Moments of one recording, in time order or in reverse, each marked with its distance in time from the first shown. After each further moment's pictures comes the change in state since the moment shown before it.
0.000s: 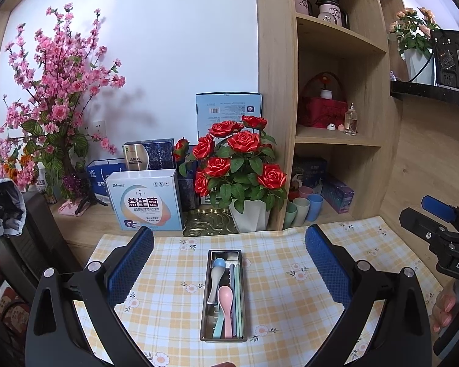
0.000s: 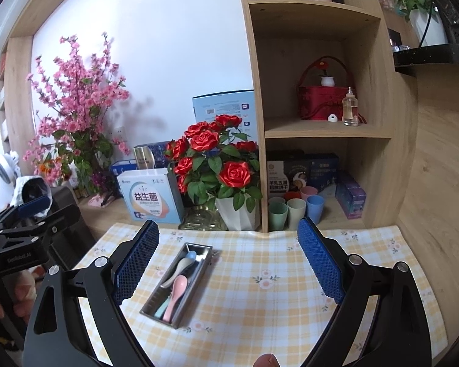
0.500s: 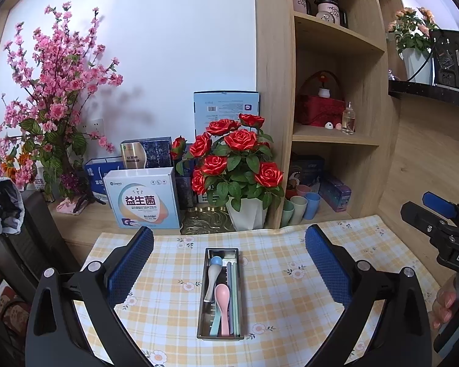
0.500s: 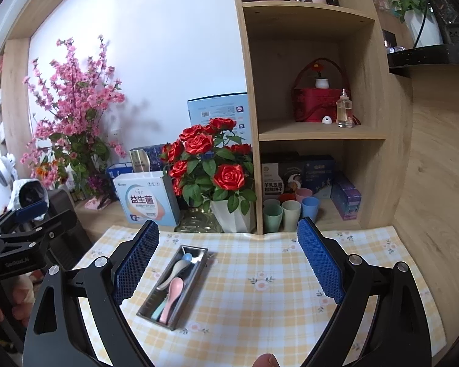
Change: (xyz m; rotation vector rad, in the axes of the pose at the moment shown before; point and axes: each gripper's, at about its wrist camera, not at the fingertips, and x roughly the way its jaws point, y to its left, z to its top) left arm -0.003 0.001 -0.002 -0.006 0.005 -0.017; right arm -0.004 -0.004 0.001 0.007 -0.013 -0.022
